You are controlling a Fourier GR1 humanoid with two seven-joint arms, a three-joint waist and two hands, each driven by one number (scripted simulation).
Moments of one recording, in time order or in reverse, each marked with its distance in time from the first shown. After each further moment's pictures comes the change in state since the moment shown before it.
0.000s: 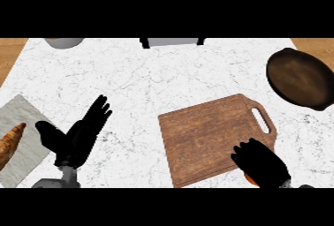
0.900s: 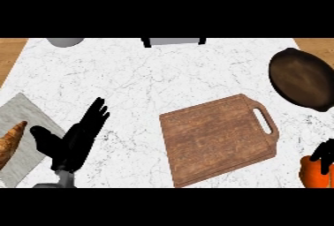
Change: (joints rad) left arm 0.031 0.007 0.002 -0.027 0.005 -0.015 -0.008; right arm 0.364 -0.214 -0.638 -0.037 -0.964 -0.316 -0.696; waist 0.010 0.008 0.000
